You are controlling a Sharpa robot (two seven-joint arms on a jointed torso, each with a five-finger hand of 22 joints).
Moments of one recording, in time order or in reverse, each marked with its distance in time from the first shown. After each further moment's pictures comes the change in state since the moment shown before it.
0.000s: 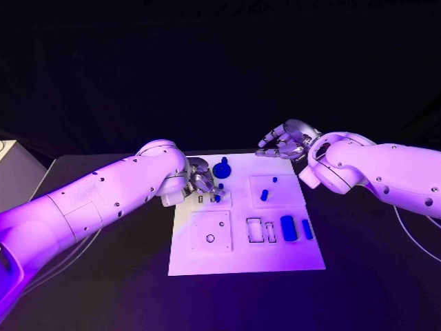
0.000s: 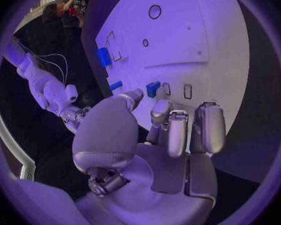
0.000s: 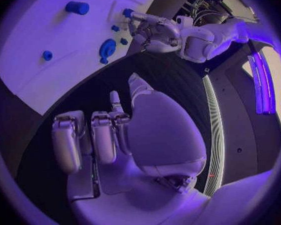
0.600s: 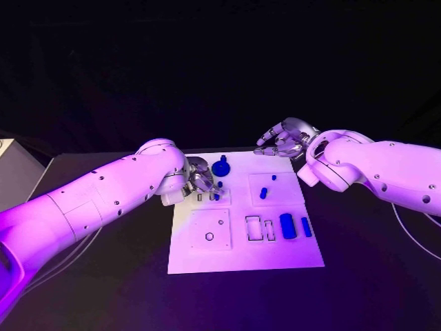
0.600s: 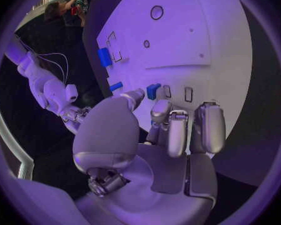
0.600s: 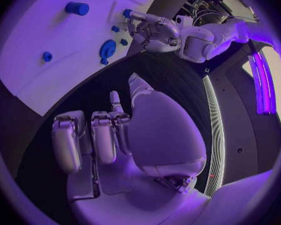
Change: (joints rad) left arm -0.002 0.008 -0.002 -0.012 0.017 0.004 0.000; left_hand 0.014 0.006 0.003 -0.003 0.000 -0.004 -0.004 0.009 0.015 -0.004 -0.003 0.000 -0.007 0.000 0.000 0.000 0.000 0.000 0.000 0.000 0.000 0.000; right arm 0.000 0.001 0.000 0.000 -0.001 0.003 -0.004; right_hand 0.000 0.000 0.000 0.000 0.000 0.000 0.000 0.000 0.000 0.000 0.000 0.000 0.000 0.000 0.000 0.000 0.000 0.000 0.000 0.000 0.000 0.000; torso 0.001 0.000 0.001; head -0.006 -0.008
